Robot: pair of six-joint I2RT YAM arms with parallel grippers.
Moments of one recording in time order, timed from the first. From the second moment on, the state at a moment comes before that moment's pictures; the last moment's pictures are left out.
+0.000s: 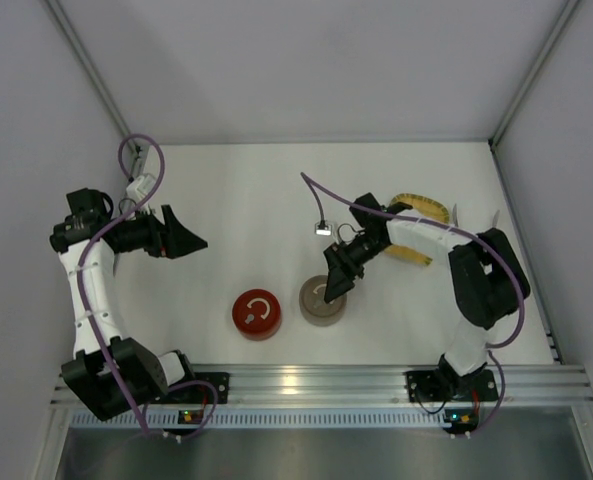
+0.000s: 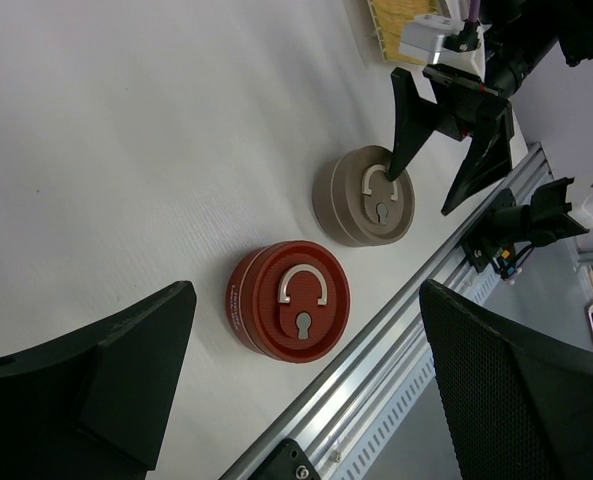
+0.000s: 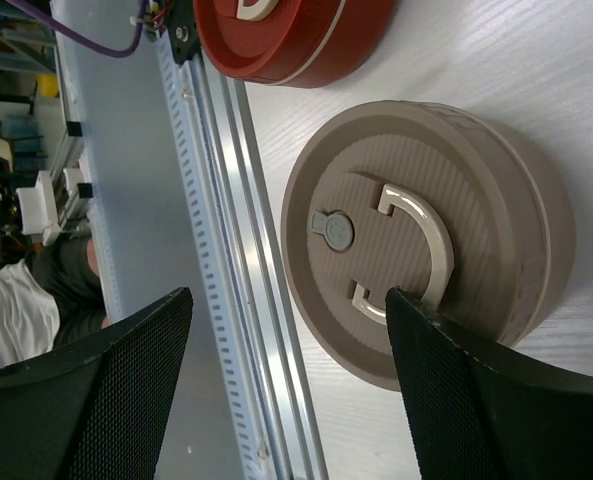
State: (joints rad) left arm 0.42 1.22 1.25 -1.18 1.10 0.42; right arm 0.54 1.75 1.16 -0.78 -1.01 -0.29
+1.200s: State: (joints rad) left arm 0.42 1.19 0.98 -0.92 0.59 0.49; right arm -0.22 1.14 0.93 -0.83 -0.55 -0.36
